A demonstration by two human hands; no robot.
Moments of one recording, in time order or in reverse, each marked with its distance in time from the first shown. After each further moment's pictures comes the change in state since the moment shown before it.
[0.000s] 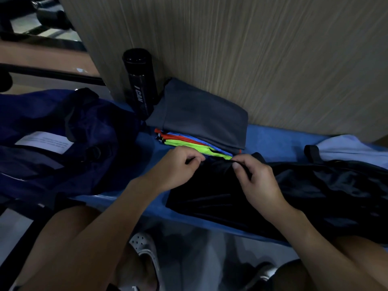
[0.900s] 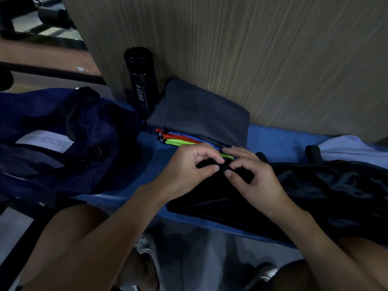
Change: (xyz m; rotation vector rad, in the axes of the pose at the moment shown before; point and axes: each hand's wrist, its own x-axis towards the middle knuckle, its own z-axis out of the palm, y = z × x) left_hand -0.012 0.027 0.013 -0.411 0.053 0.235; right_hand 0.003 -0.004 -0.002 0.154 -0.128 -0.072
